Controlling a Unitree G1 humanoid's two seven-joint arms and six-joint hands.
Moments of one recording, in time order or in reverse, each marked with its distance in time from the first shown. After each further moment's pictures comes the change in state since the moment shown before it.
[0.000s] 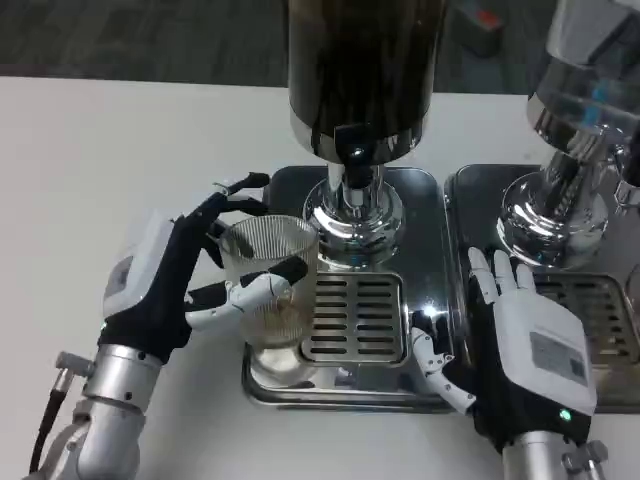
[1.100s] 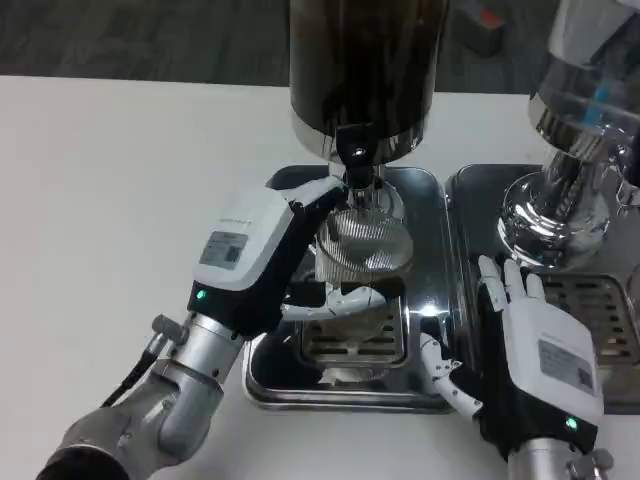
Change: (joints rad) left arm -0.203 -0.054 -0.279 0.117 0.340 0.101 0.369; right arm 0.021 0.014 -0.009 -0.005 0.000 0.022 -0.004
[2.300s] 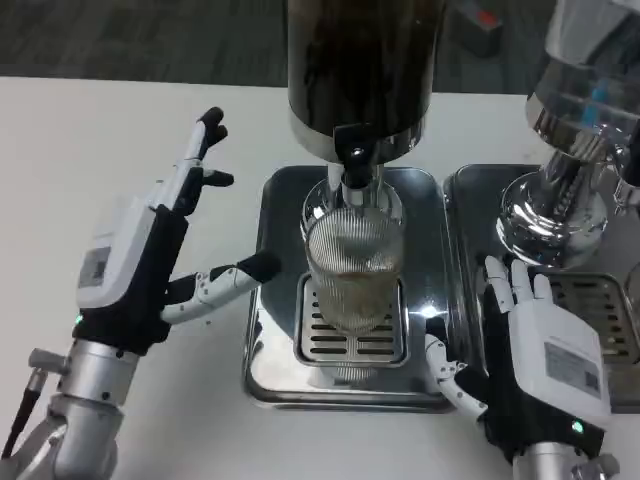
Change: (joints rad) left arm 0.184 0.168 0.165 -0.102 -0.286 -0.177 -0.125; right arm 0.017 -0.012 0.010 -0.030 -0.018 0.009 -0.007
